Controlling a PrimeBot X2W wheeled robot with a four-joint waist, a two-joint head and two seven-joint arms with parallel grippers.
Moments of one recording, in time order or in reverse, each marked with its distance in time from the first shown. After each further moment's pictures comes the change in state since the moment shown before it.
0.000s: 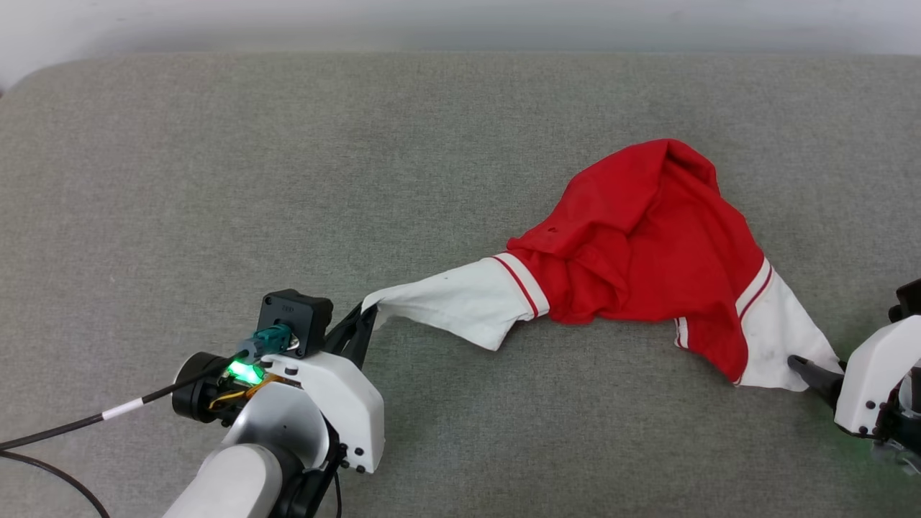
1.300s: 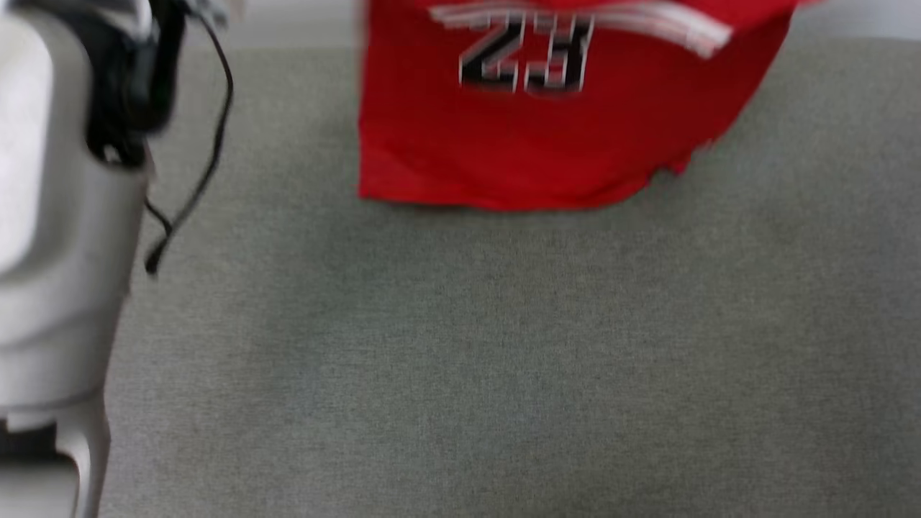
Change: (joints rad) left arm -0.795 -0.018 0.184 0.275 -0.005 -0.076 -0.146; right arm -0.623 0.006 -0.049 -0.370 -0.132 0.000 -0.189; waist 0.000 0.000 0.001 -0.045
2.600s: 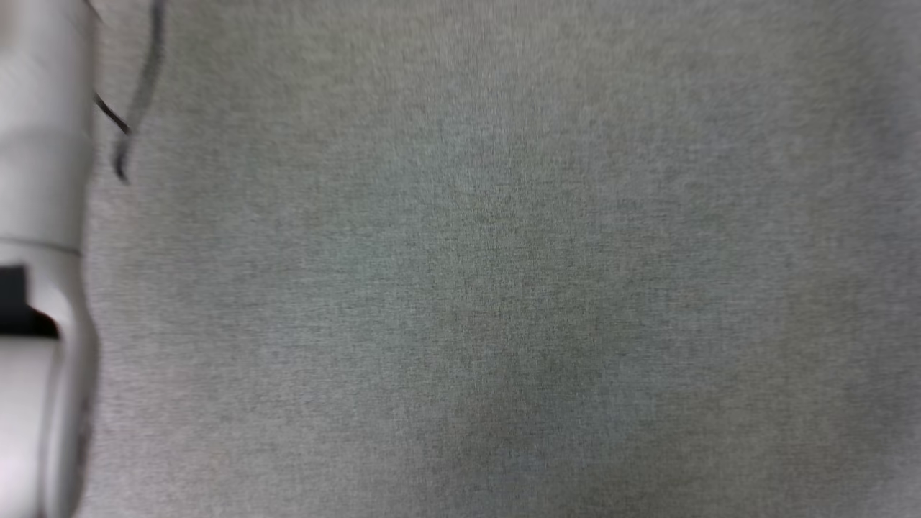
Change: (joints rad) left arm -0.434 -0.086 0.026 0.776 0.010 -0.152 -0.436; right arm -0.571 0.081 0.426 0.772 0.167 0.000 -0.473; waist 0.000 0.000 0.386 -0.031
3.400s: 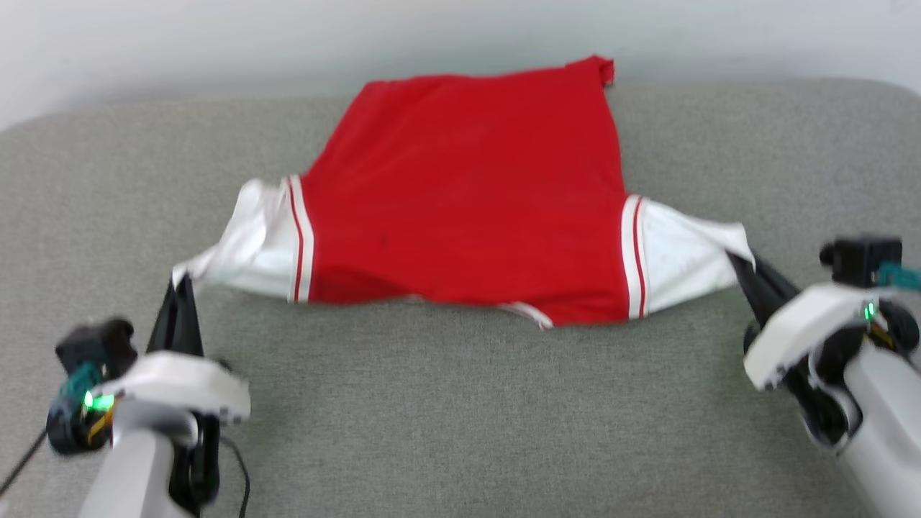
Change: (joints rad) left arm 1.141 -0.024 0.198 -0.455 -0.067 0.068 -0.042; right arm 0.904 -0.119 0.148 -0.172 0.174 0.000 -0.143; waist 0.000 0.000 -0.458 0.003
